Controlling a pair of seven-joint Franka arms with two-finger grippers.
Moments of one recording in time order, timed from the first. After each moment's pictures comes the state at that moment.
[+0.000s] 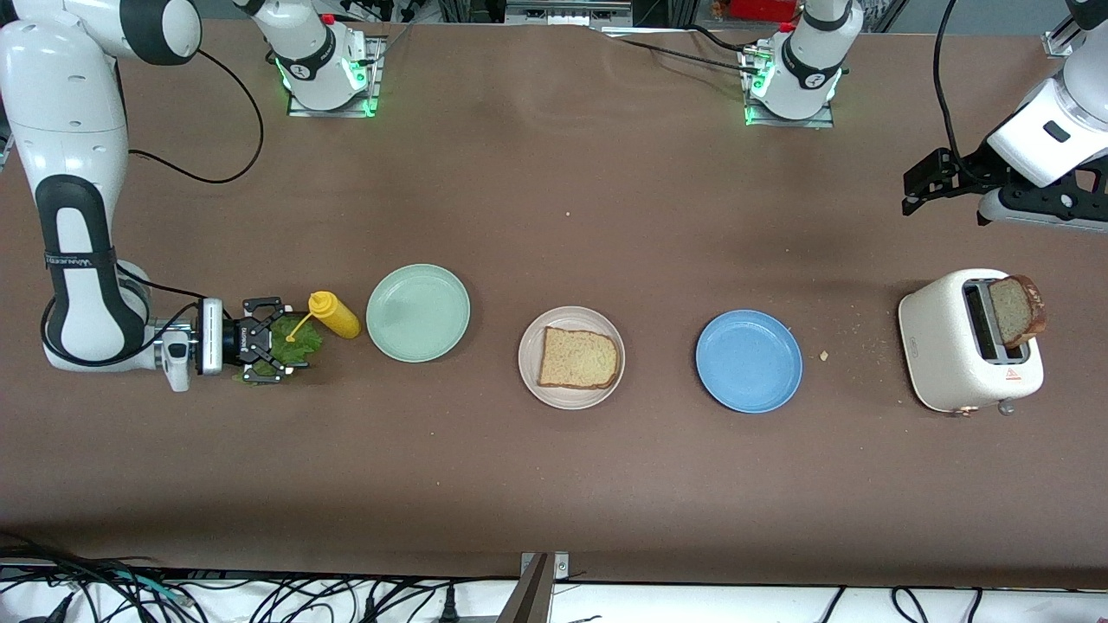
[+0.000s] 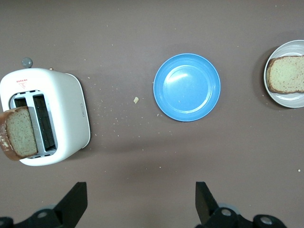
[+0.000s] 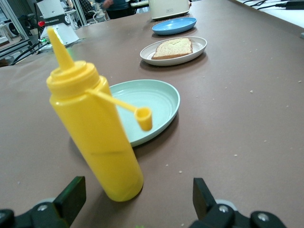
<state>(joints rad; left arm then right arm) 0.03 -0.08 -0.08 -1.75 -0.02 1.67 0.07 -0.12 0.86 -0.13 -1.55 1.02 1.63 -2.28</state>
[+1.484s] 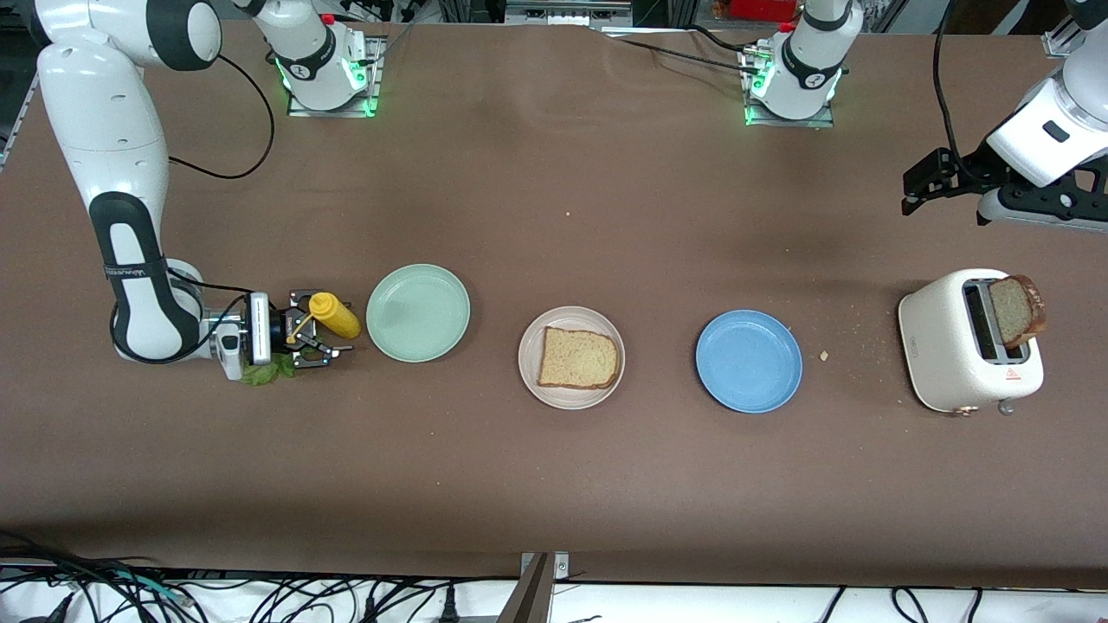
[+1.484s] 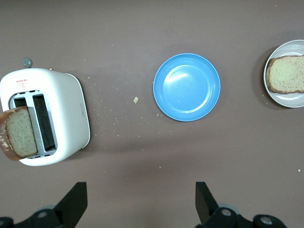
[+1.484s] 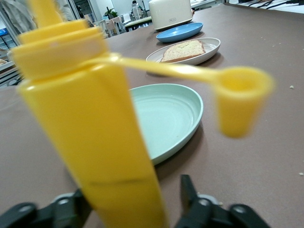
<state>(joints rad) 0.03 -0.08 -0.09 -1.75 -0.02 1.67 0.07 -0.04 0.87 -0.14 -1.66 1.13 1.66 -2.30</state>
